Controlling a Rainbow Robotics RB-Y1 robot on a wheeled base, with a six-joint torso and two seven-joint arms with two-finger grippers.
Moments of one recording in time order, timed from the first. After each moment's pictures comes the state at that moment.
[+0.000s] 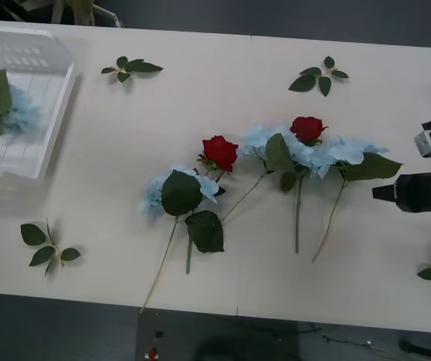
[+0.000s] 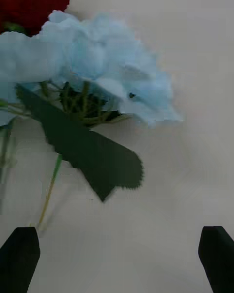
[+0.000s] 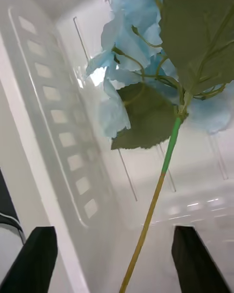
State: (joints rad) right arm -0.04 -0.84 -0.03 -1.85 -0.97 1.11 1.51; left arm -0.83 1.13 -0.39 -0.64 1.34 0.91 -2.51
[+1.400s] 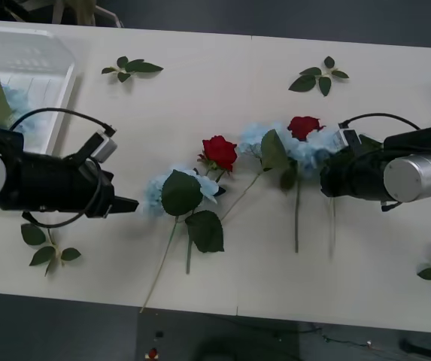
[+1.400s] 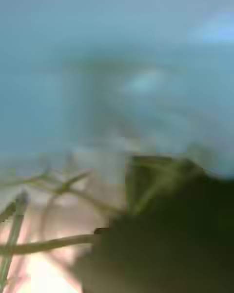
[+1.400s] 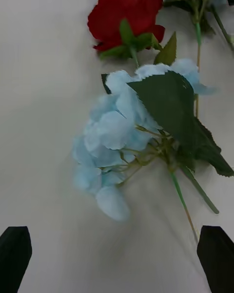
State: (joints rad) right arm -0.44 -0.72 0.42 -1.38 -0.95 0.85 1.51; left arm -0.22 0.71 -0.15 -1.77 1.23 1.15 -2.11
